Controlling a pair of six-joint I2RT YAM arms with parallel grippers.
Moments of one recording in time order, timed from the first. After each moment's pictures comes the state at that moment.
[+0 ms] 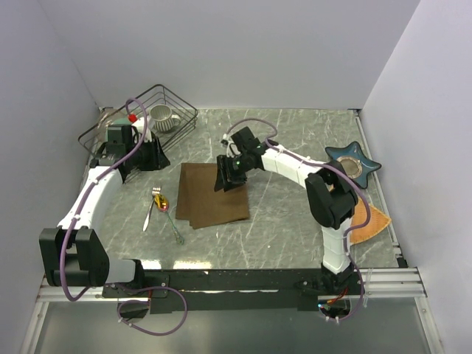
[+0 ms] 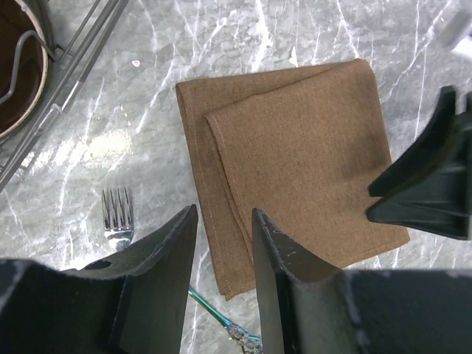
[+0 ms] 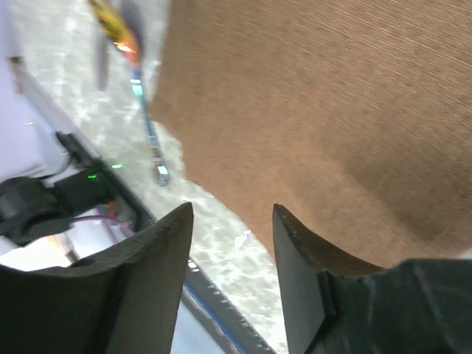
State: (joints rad) left arm -0.02 1.33 1.07 -0.47 0.39 -0.13; right arm 0.63 1.98 1.51 -0.53 -0.54 0.47
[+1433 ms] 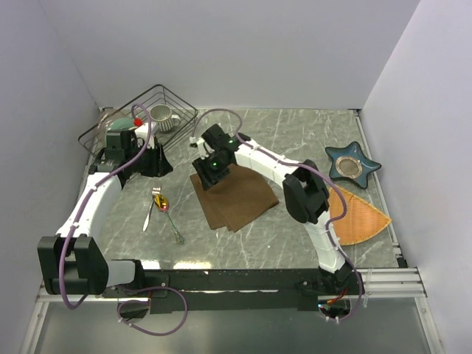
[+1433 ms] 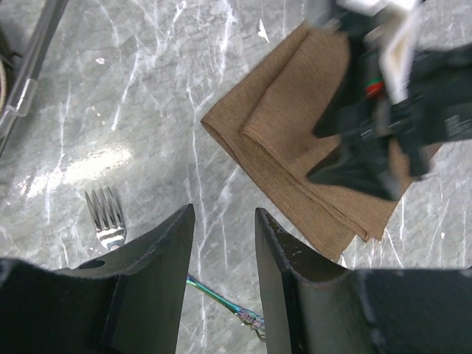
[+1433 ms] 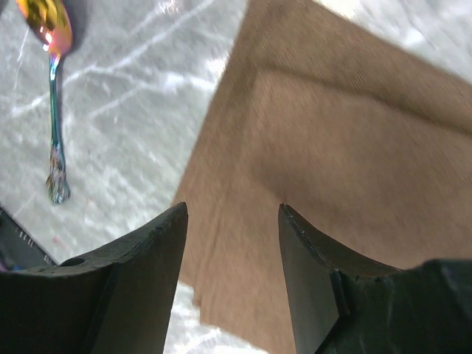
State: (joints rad) left arm -0.01 1.27 1.01 -0.47 0.50 0.00; right arm 0.76 2.21 1.91 -0.78 -0.31 0.06
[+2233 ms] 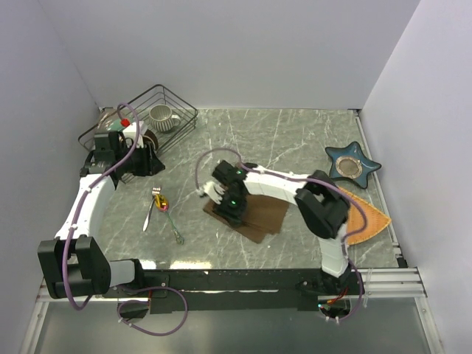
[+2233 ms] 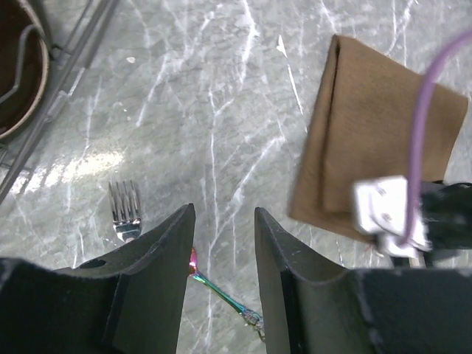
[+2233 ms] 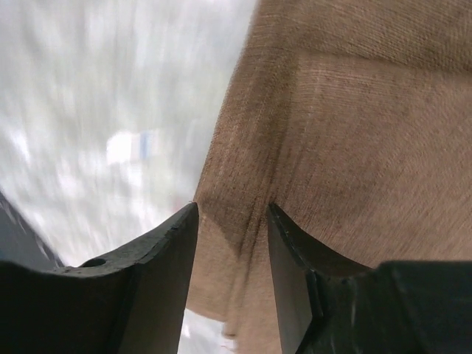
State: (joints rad) left arm 0.09 1.26 1.00 -0.46 0.55 -0.02; right arm 0.86 2.01 1.45 -0.78 -0.30 -0.32
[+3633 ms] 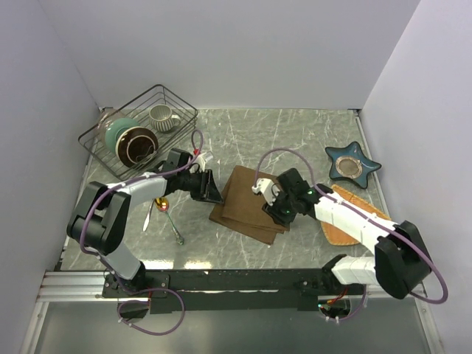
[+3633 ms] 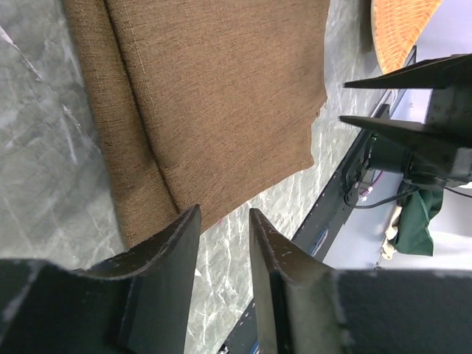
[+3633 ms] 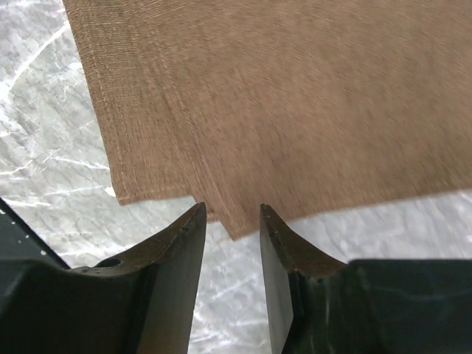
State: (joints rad) left arm -0.40 1.63 0.87 -0.12 0.78 -0.42; right arm 0.57 1.24 0.75 -0.60 -0.22 -0.42
